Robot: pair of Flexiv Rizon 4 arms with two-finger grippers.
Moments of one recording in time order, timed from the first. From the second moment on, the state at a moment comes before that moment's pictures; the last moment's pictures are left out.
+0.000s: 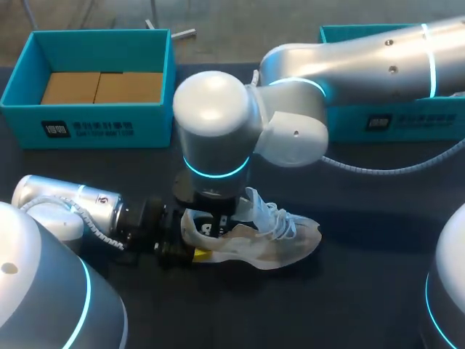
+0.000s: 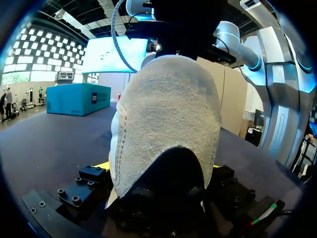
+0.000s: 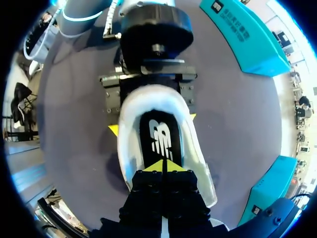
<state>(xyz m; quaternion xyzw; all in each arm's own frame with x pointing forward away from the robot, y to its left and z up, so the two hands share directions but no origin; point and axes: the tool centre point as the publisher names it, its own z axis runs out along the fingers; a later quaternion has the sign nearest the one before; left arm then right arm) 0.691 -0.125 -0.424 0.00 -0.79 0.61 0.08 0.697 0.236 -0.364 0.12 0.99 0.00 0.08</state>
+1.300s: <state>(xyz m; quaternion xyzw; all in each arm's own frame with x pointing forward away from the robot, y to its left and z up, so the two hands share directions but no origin) 0.691 -0.125 -0.424 0.01 -0.79 0.61 0.08 0.715 0.194 -0.388 0.13 0.99 0.01 0.05</state>
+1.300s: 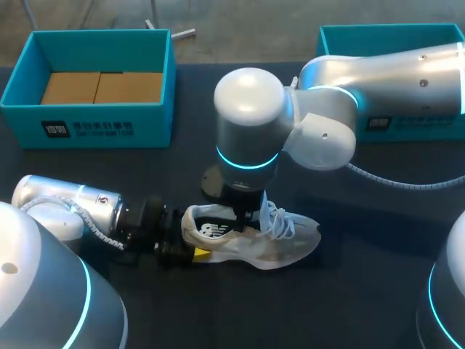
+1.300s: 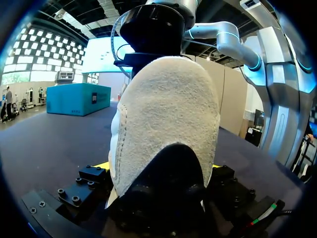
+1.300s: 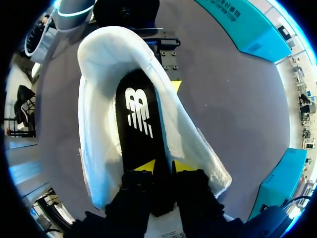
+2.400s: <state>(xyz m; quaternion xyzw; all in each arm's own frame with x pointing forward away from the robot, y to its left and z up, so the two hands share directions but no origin) 0.691 -0.125 -0.424 0.01 -0.79 0.61 0.08 0.702 0.196 -0.410 0.11 0.99 0.02 -0.06</state>
